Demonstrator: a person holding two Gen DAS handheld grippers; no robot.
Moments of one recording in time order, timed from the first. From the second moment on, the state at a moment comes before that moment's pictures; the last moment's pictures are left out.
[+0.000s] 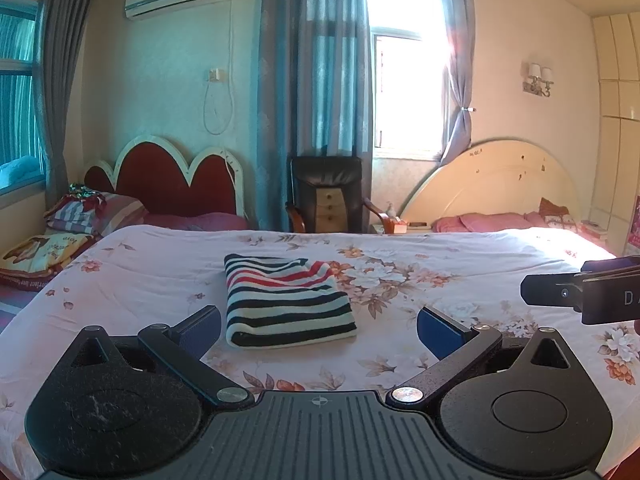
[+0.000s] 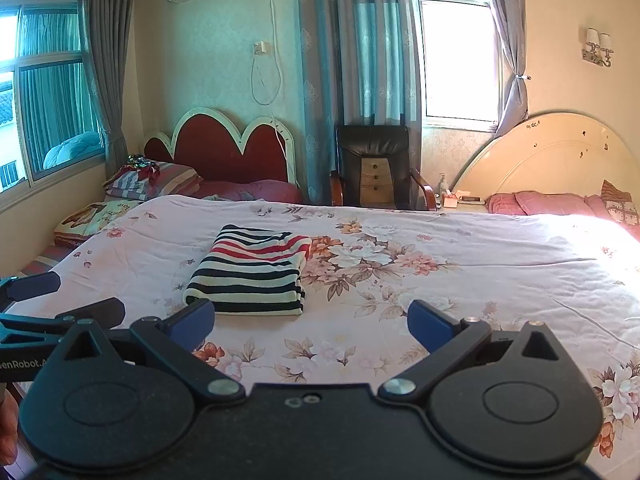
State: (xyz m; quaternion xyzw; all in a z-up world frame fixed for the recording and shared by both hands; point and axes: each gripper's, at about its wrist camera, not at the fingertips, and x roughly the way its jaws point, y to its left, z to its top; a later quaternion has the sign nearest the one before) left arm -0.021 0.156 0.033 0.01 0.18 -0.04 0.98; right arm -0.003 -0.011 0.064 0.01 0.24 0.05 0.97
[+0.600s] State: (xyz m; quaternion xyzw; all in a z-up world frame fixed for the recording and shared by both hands) left arm -0.019 0.157 0.034 0.01 0.18 -0.04 0.98; right arm -0.002 -0.008 0.065 0.01 0.24 0.05 0.97
